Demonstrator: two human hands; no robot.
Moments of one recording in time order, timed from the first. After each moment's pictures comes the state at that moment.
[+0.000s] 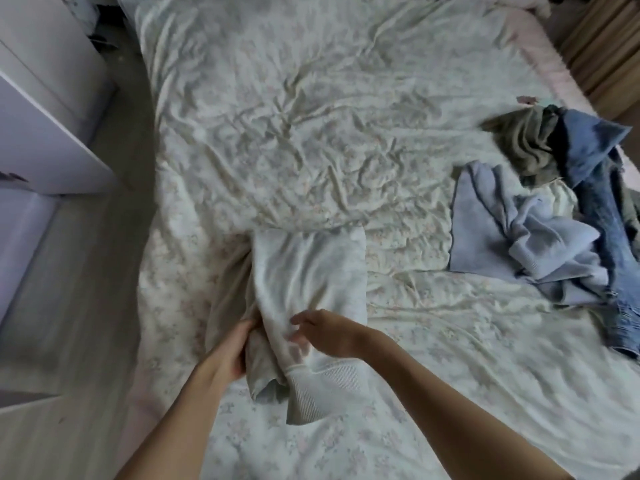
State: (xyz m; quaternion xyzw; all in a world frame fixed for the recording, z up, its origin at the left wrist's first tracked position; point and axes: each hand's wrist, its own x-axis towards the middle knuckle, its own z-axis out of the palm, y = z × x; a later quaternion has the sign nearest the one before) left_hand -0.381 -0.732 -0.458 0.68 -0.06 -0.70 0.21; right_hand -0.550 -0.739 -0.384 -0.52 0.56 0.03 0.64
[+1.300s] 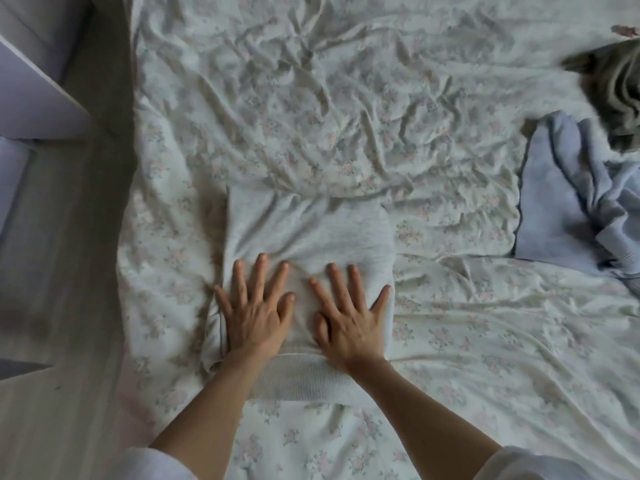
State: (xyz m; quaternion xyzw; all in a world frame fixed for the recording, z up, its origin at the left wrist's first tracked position) left_hand -0.364 -0.750 -0.584 0.70 -0.69 -0.18 -0.09; right_hand -0.530 -0.727 -0.550 -0.75 0.65 0.05 0.14
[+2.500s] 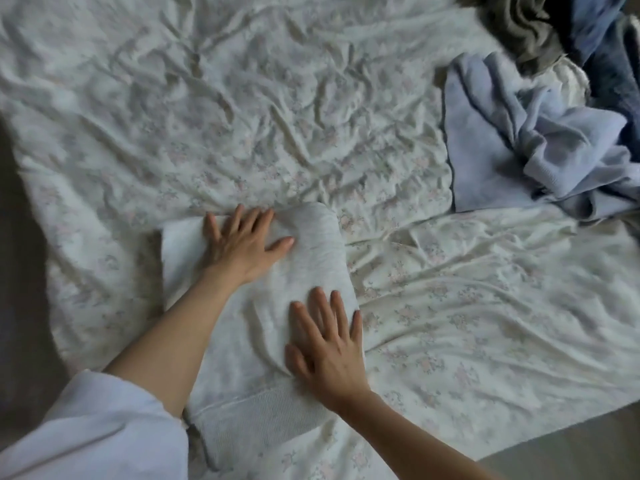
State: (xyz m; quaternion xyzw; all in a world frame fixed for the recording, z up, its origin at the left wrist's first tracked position) left_hand -0.434 -0.904 -0.555 0.52 -0.81 -0.18 -0.19; right_hand -0.534 -0.689 -0.539 -0.61 0.74 -0.03 0.29
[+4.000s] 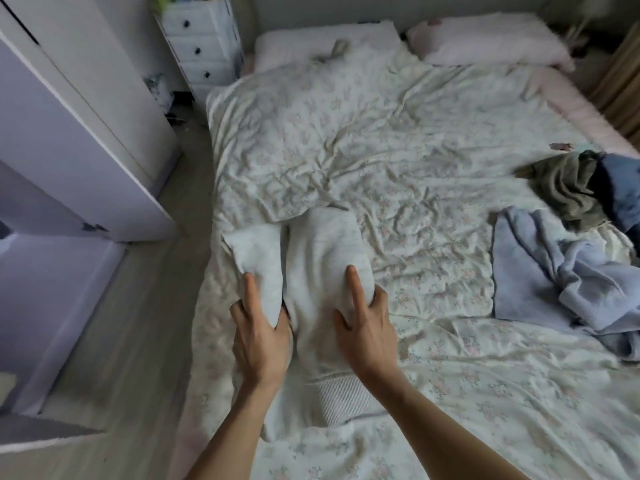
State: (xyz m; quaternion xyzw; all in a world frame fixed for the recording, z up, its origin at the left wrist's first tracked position) left_hand -0.382 -0.754 -0.385 0.80 -0.51 -0.14 0.29; right_hand -0.523 -0.752 -0.397 -0.62 0.71 -0.26 0.21
